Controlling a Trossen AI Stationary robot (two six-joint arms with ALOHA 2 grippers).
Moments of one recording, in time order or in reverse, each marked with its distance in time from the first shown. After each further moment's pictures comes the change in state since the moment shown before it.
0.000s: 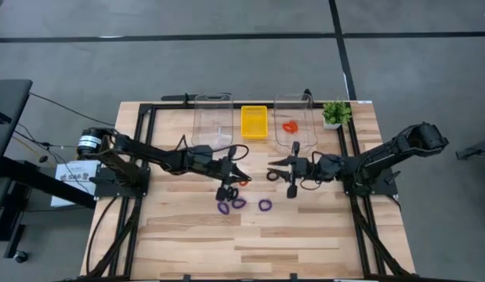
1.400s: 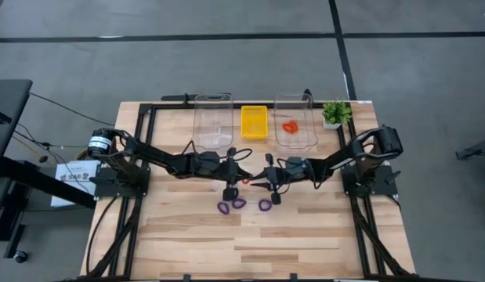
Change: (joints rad) left arm -0.017 0.102 -0.002 0.012 -0.206 -0.045; right arm -0.123 0.497 0.117 0.121 -0.374 -0.006
